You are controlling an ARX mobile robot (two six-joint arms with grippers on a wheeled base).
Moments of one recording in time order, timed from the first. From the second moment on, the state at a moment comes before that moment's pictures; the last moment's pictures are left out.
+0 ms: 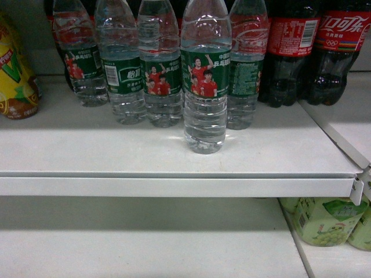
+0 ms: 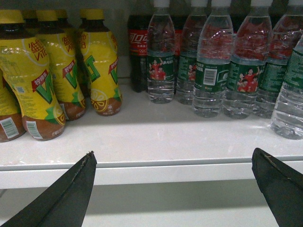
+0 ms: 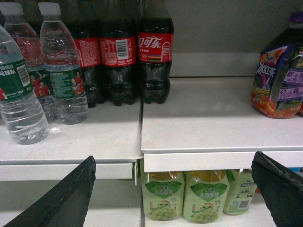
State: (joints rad) left arm 0.00 0.01 0.01 0.00 0.00 0.00; right arm 0.00 0.00 0.01 0.00 0.00 0.00
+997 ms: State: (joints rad) left arm 0.00 0.01 0.01 0.00 0.00 0.00; right arm 0.00 0.00 0.01 0.00 0.00 0.00
